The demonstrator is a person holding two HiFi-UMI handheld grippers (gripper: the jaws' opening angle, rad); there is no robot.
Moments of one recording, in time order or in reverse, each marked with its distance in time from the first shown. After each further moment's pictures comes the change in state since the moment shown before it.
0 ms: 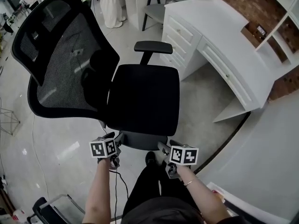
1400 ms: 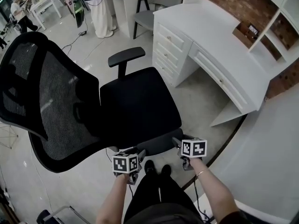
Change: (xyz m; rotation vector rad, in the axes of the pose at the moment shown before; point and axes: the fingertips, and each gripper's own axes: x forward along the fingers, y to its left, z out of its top) left arm 0.055 -0.117 -0.033 0.086 0.149 -0.162; right arm -0.009 -0.101 0.080 -0.130 -0.016 -0.204
